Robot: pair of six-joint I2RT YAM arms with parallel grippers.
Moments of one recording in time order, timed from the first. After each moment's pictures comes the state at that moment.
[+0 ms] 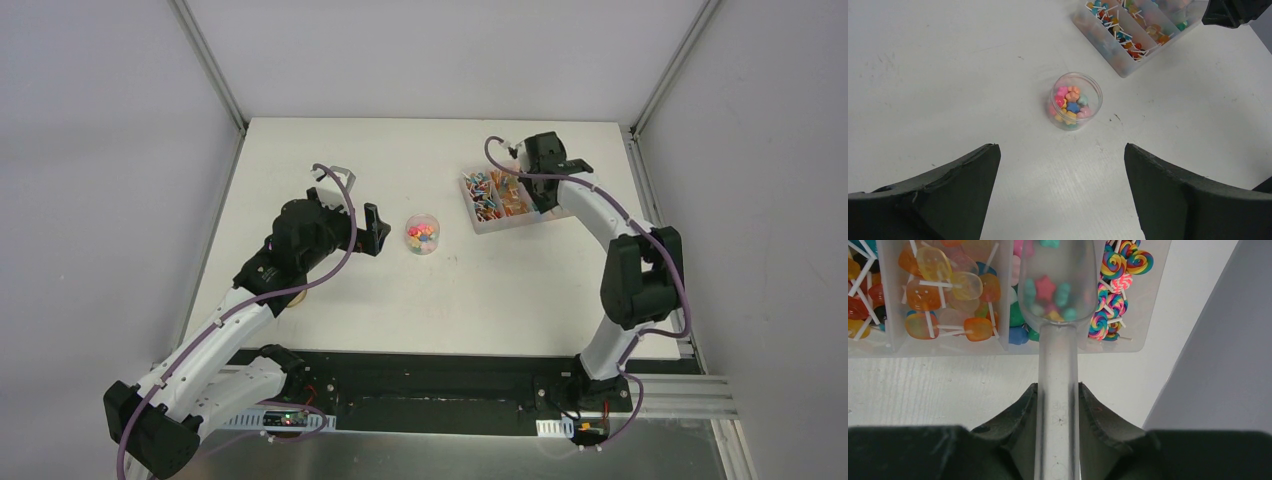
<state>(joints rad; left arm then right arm) -0.53 0.87 0.79 -0.24 0.00 -0.23 0.29 1.76 1.40 -0.67 0.34 -0.34</state>
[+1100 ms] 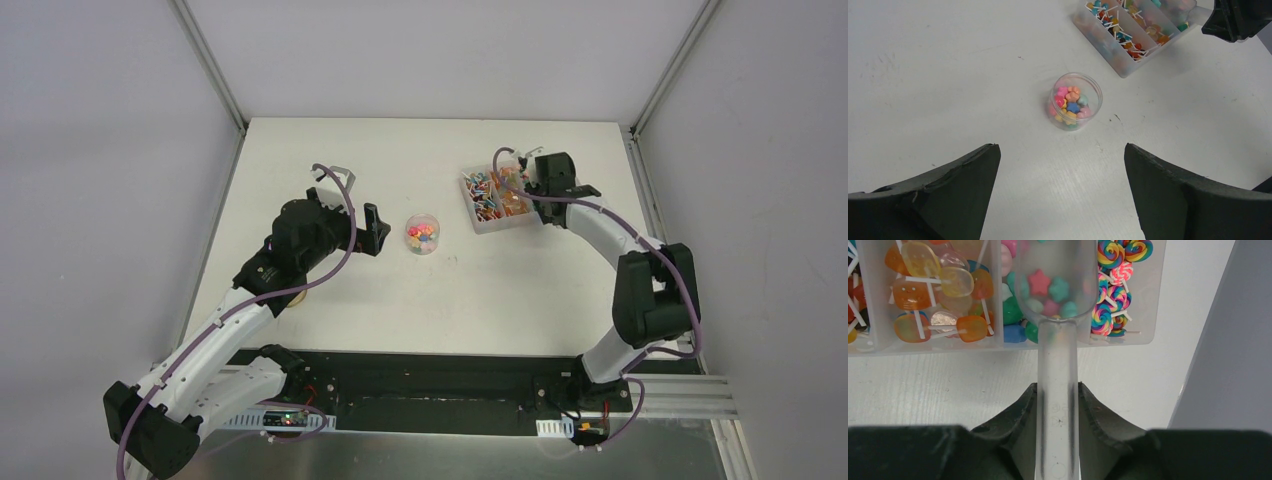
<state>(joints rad) -0.53 0.87 0.79 -0.24 0.00 -0.23 0.26 1.63 1.13 -0.40 0.32 -0.30</state>
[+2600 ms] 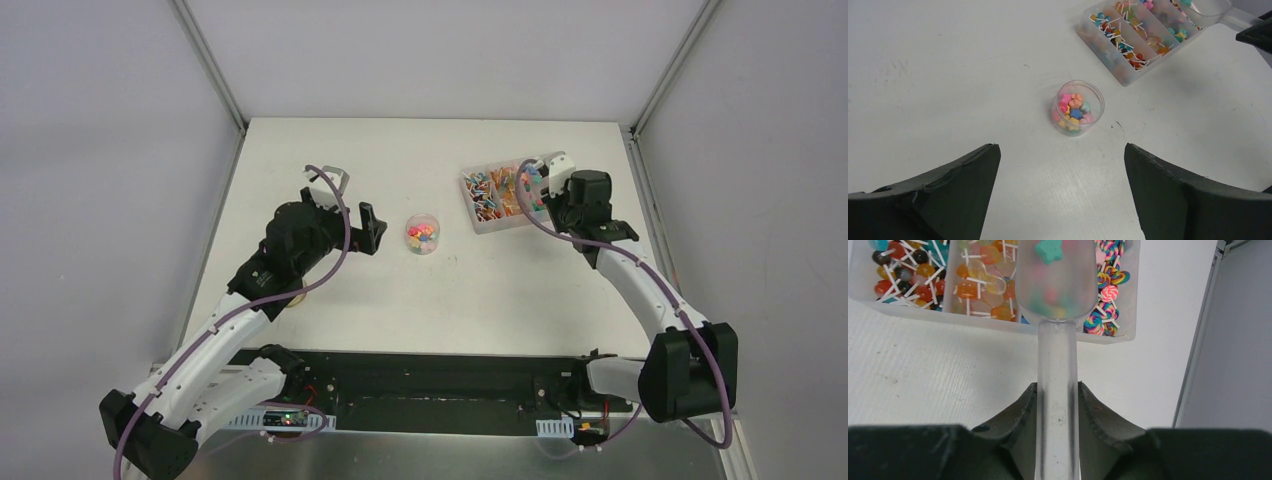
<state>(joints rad) -0.53 0.84 0.79 -0.24 -0.03 -0.23 0.20 1.25 0.88 -0.26 0.11 -0.36</state>
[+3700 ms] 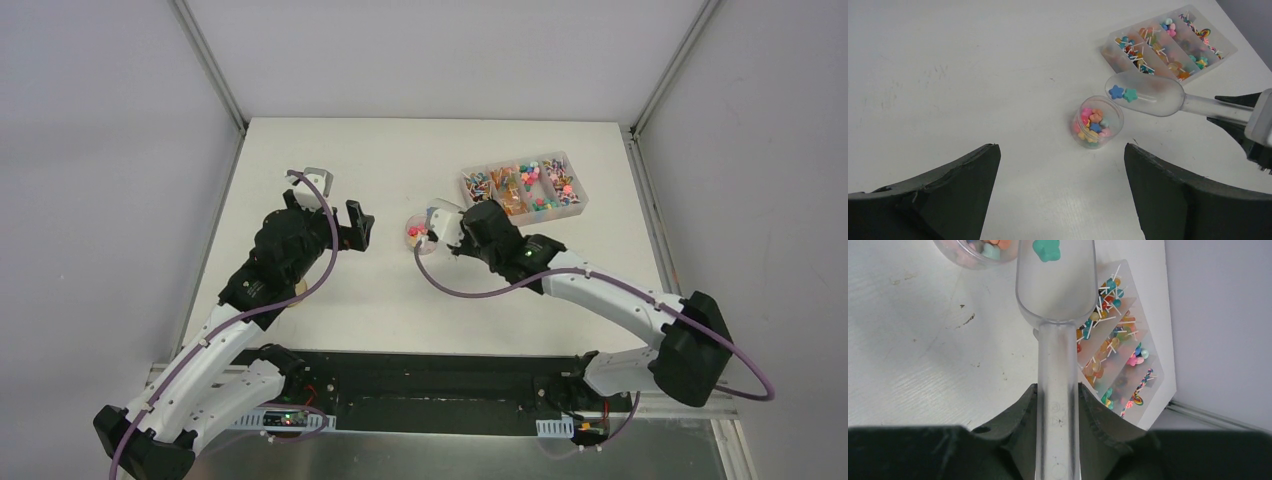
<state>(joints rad) -0.53 0.76 0.77 -0.24 -0.16 -0.23 0.85 1.31 0.98 -0.37 0.32 -0.69</state>
